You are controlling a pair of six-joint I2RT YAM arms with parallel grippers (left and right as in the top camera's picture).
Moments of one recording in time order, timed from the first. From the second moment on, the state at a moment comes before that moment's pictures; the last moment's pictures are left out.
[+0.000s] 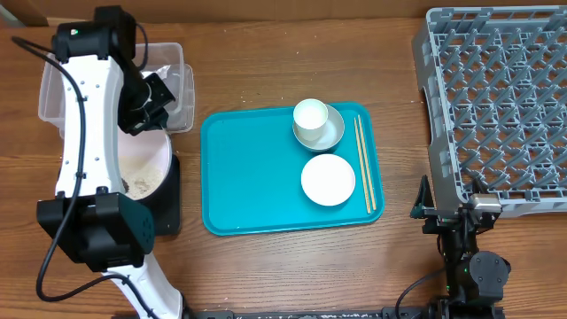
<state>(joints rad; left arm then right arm) 0.10 1.98 2.06 -1.62 0.10 -0.55 -0.06 0.01 0.02 -0.04 -0.03 0.07</state>
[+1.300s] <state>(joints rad) 0.44 1.98 1.88 -1.59 0.61 -0.18 -0.06 0.01 0.02 -0.04 -0.03 0.07</state>
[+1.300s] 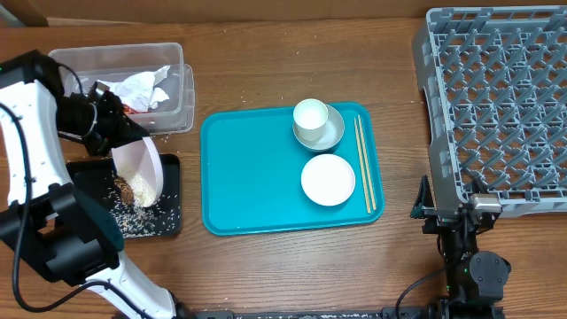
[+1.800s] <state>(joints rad) 0.57 1.98 1.88 -1.69 0.77 -0.01 -0.06 0.01 0.02 -0.04 -0.03 0.07</state>
